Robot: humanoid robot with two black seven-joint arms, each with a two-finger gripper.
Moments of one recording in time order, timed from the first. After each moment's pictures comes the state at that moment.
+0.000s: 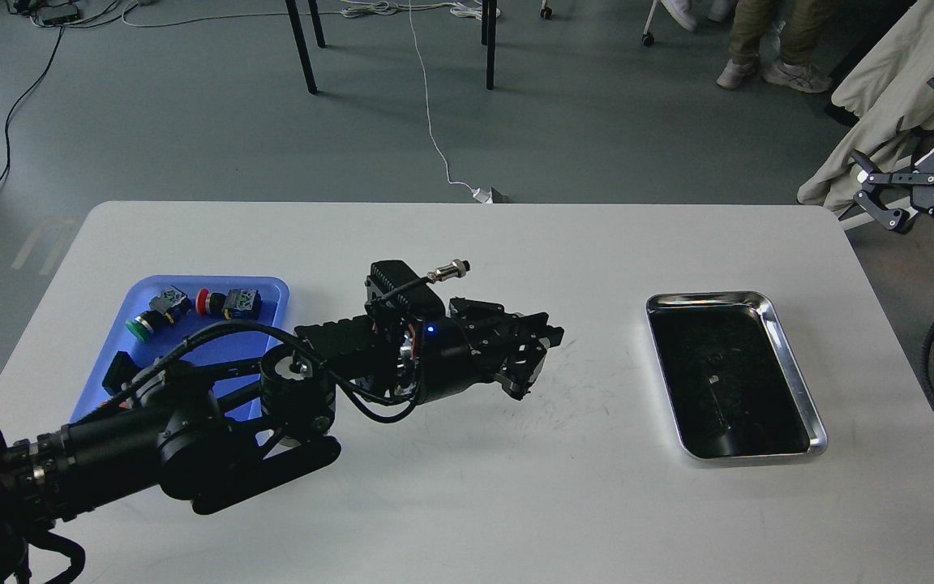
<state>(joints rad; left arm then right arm) -0.75 0.14 -0.31 -1.29 1.96 -0.06 -0.09 0.76 -0.84 0.47 0.85 0.36 0.49 0.20</state>
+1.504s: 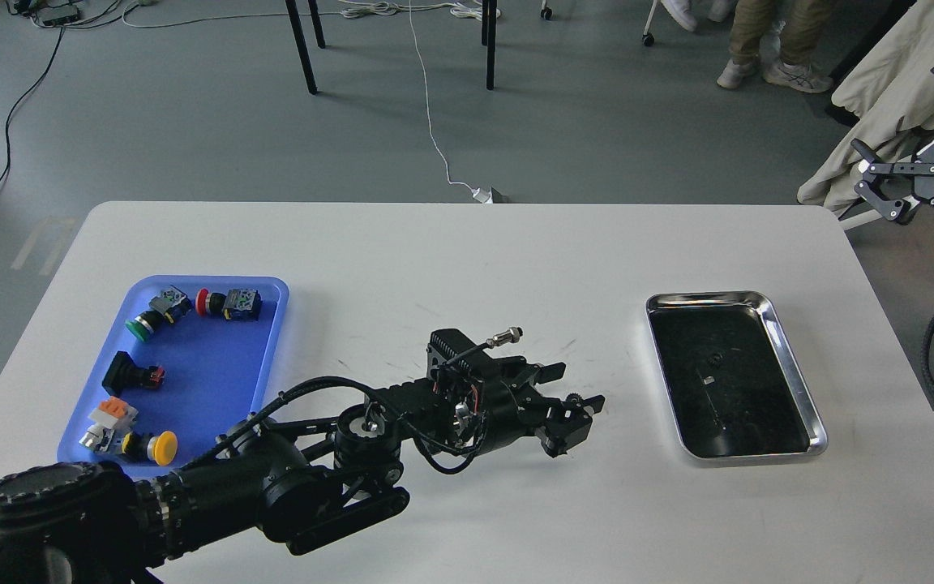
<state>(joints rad) -0.68 -0.04 -0.25 -0.99 1.93 0.08 -0.14 0.77 -0.85 0.48 0.87 0.36 0.49 0.20</state>
